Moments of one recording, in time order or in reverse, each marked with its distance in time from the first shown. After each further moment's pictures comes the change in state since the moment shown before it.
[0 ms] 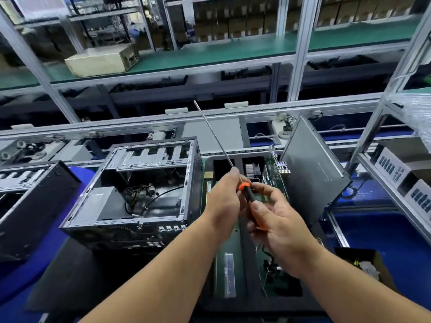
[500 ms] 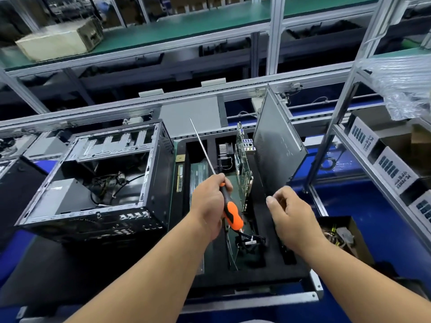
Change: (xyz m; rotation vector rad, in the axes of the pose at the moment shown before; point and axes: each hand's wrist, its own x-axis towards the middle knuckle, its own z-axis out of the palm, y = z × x) left_hand -0.002 -0.056 0.052 0.086 0.095 -0.124; right_hand -0.015 0.043 -0.145 -0.921 0.379 -0.076
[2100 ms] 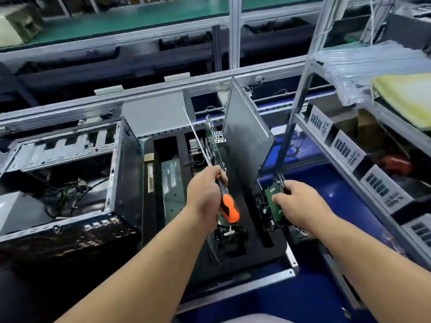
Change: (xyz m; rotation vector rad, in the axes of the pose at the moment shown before) left_hand 0.004 -0.013 0.037 -0.049 -0.107 0.005; right_hand -0.003 0.018 -0.056 -0.213 -0.033 0.316
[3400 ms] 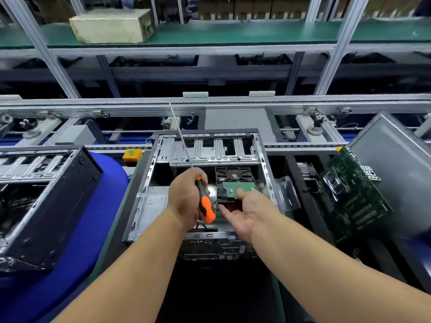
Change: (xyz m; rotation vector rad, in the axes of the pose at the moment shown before) left_hand 0.064 0.114 -0.413 -0.100 0.144 0.193; right_hand -0.044 -0.407 0.313 1.397 -0.332 0.668
